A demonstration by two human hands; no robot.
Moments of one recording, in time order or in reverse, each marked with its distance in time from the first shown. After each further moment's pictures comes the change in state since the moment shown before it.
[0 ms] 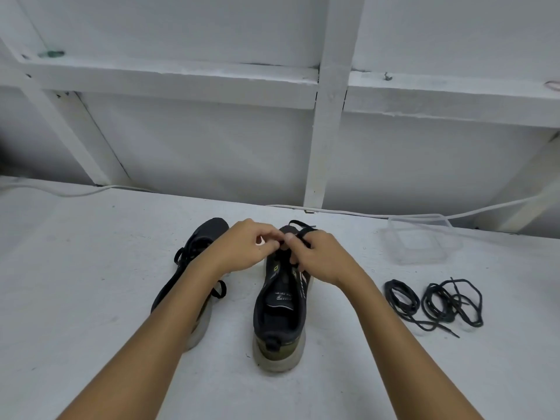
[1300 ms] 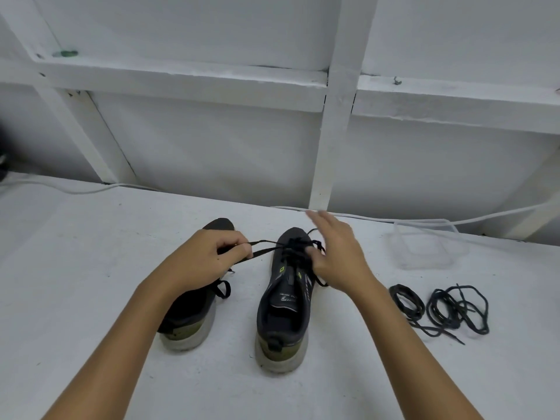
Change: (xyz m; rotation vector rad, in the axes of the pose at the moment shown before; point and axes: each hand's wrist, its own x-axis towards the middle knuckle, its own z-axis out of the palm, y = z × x) left_hand -0.061 -0.010 -0.036 -0.117 0.078 -0.091; right_hand 0.001 0.022 -0.003 -0.340 0.188 -0.123
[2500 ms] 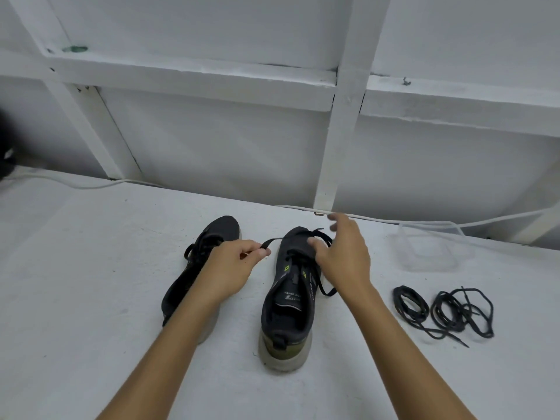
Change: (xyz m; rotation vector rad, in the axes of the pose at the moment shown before) left_hand 0.008 -0.011 0.051 -0.212 0.184 -0.244; right_hand -0.003 -0.016 0.008 0.142 0.253 0.242
